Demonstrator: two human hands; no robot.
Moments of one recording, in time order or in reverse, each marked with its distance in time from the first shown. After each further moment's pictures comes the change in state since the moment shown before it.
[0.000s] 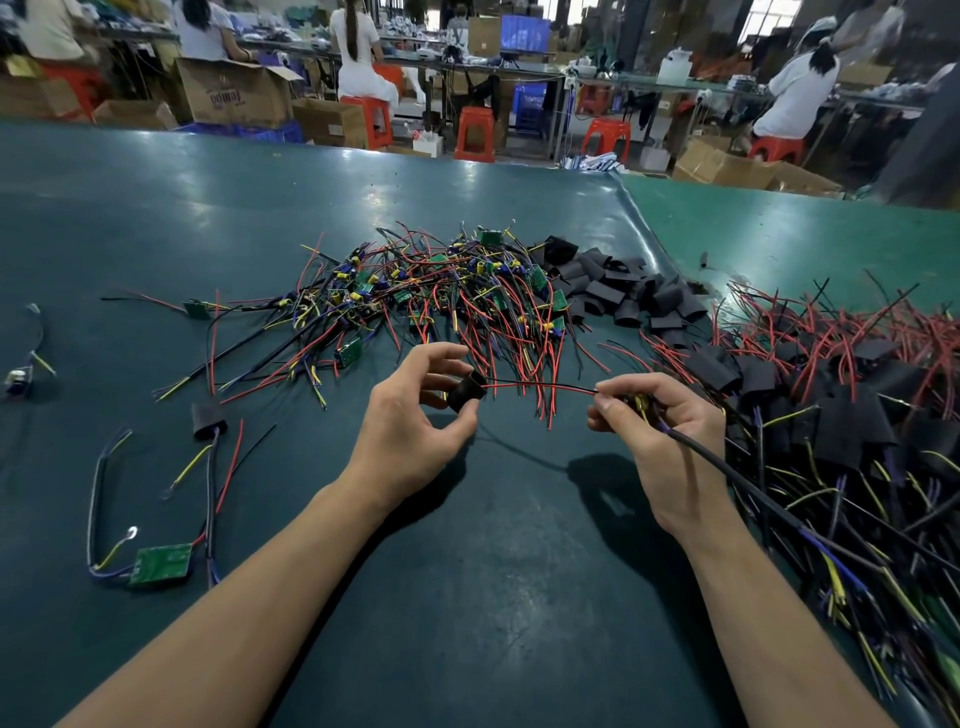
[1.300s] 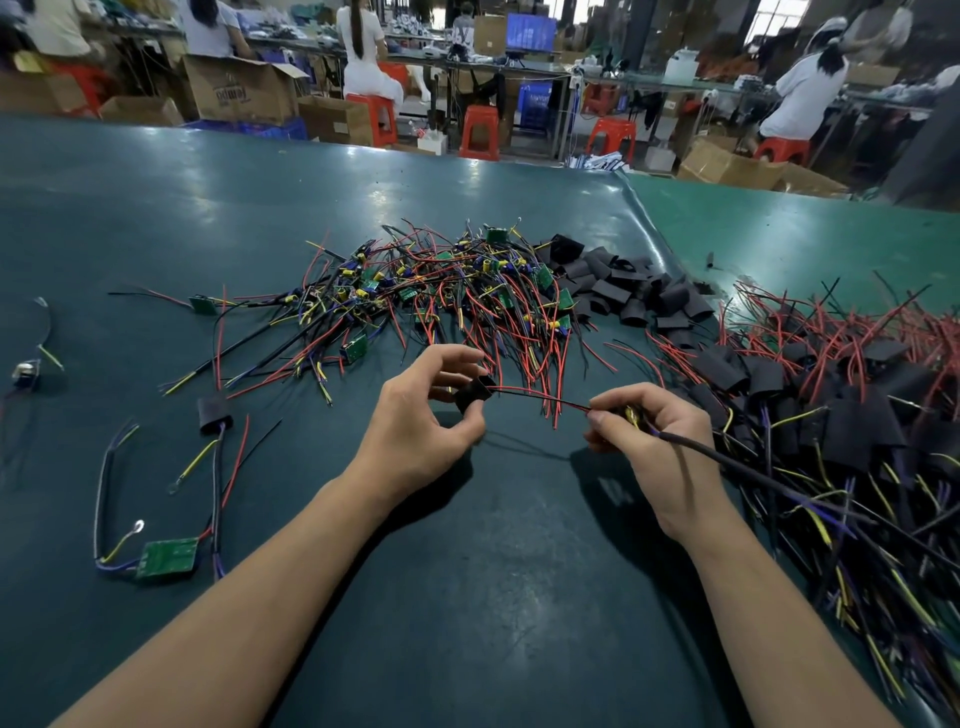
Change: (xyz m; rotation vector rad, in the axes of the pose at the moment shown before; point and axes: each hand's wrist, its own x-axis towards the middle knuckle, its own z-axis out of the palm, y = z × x) left_hand 0.000 0.005 -0.002 -0.004 -0.053 0.014; right_hand -0.002 0.003 0.000 -0.031 -0.069 0.190
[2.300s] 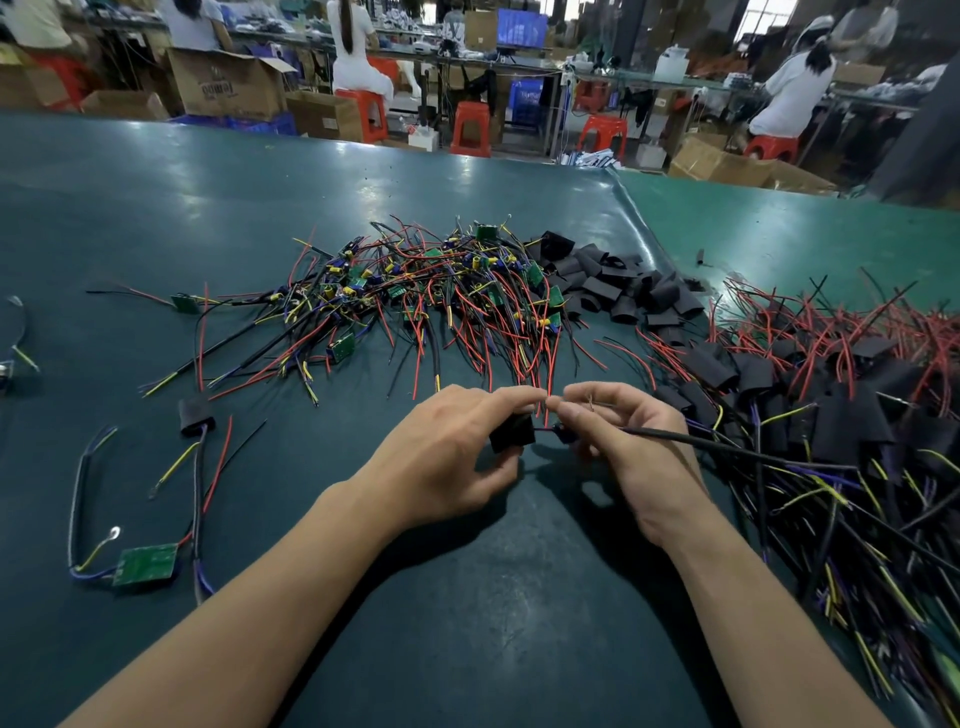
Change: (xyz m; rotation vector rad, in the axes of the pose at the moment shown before) left_hand -0.004 0.027 0.010 0.397 -0.341 0.367; right_hand -0.006 -0.011 0.012 0.176 -0.076 0.158
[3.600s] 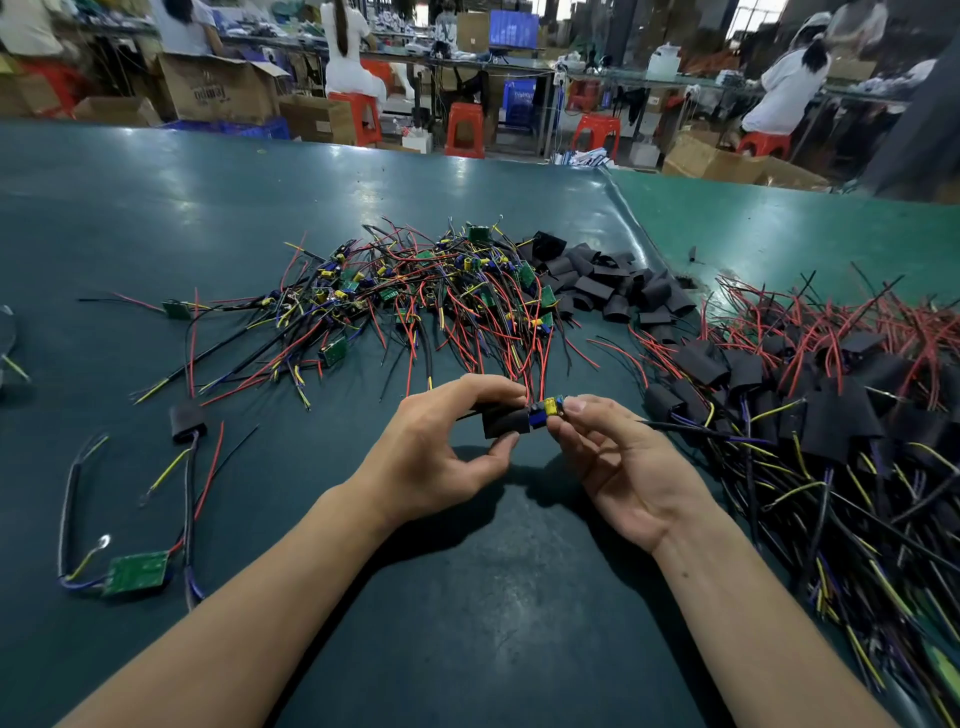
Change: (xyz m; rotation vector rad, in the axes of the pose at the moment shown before) left_hand 0.001 -0.005 0.007 -0.284 0.287 0.000; right_hand -0.002 -0.009 0.004 0.605 0.042 0.403
